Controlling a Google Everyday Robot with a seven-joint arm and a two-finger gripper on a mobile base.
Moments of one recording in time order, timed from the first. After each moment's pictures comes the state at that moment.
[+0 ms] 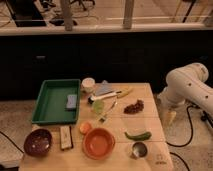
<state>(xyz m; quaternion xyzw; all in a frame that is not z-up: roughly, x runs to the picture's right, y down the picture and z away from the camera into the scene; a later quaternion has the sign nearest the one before) 0.292 0.111 0.681 -0.28 0.02 0.03 0.96</state>
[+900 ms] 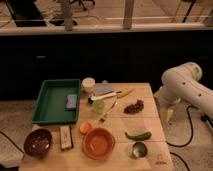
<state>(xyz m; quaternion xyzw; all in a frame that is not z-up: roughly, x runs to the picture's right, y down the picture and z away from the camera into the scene) 0.279 0.099 0.710 -0.28 0.01 -0.03 0.96</state>
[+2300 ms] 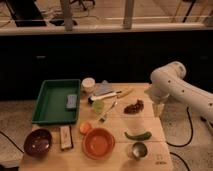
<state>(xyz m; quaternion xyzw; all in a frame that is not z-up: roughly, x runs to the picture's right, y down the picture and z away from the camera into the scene) 0.262 0.084 0.763 -0.25 -0.02 -0.11 0.96</state>
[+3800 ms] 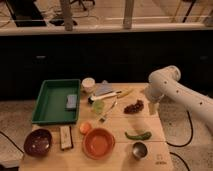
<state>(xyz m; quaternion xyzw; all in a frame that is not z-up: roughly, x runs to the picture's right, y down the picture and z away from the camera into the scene) 0.251 0.087 0.813 -0.24 -0.05 -0.12 0.96</state>
